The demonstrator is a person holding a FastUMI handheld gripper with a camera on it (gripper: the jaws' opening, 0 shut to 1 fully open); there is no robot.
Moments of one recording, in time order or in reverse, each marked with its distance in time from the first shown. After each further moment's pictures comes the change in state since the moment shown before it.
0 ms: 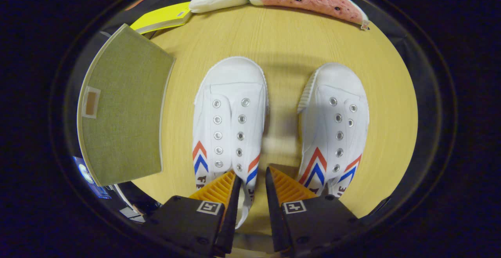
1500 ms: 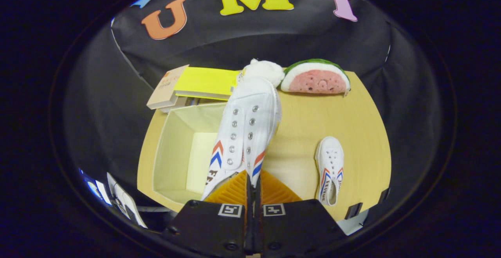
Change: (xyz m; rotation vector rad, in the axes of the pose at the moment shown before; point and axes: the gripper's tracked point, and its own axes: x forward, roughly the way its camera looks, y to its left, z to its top) arm -0.189 0.160 0.031 0.059 -0.476 -0.006
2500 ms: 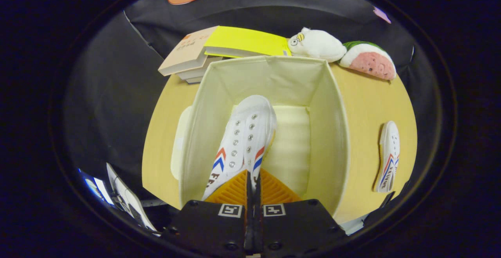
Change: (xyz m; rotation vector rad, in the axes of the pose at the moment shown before) arm 0.122 0.142 -0.056 -0.067 0.216 0.011
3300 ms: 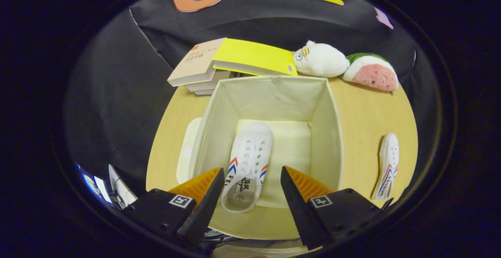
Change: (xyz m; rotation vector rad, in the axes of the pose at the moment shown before) arm -0.041 -0.005 0.029 -0.049 -0.179 0.037
